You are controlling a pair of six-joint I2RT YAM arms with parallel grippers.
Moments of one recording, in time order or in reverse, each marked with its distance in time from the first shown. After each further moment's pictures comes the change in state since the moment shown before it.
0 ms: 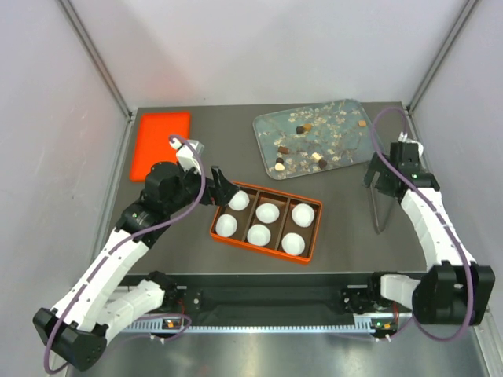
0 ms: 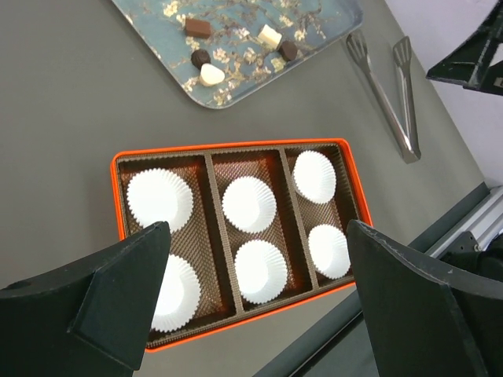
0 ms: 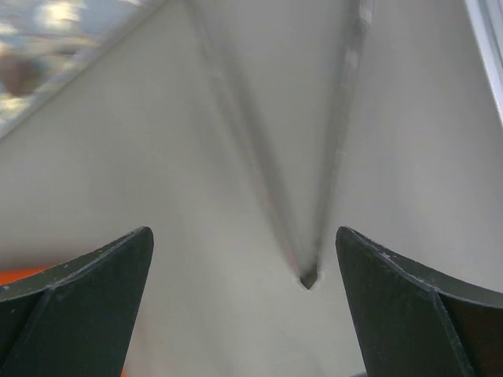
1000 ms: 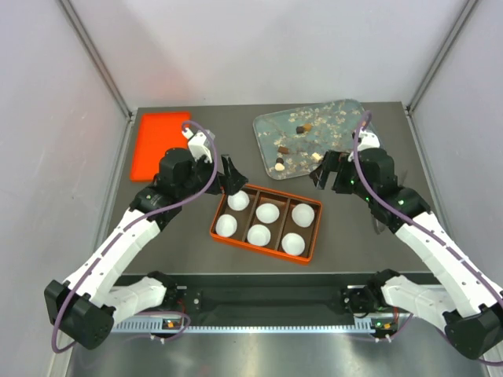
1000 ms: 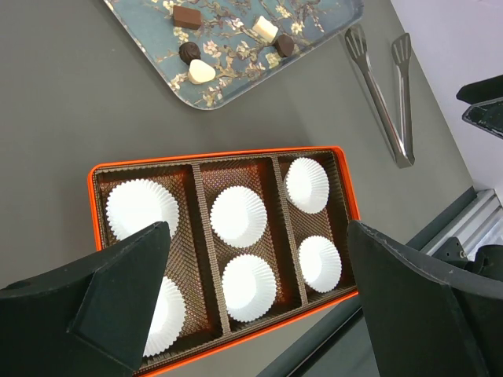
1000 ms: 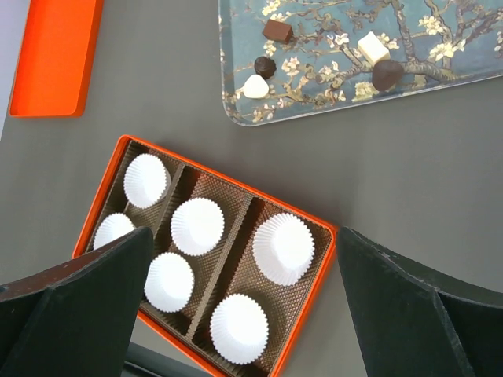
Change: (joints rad) left arm 0.000 0.171 0.060 0.053 0.033 -0.045; right arm 0.471 -0.168 0.017 0.158 -0.153 0.172
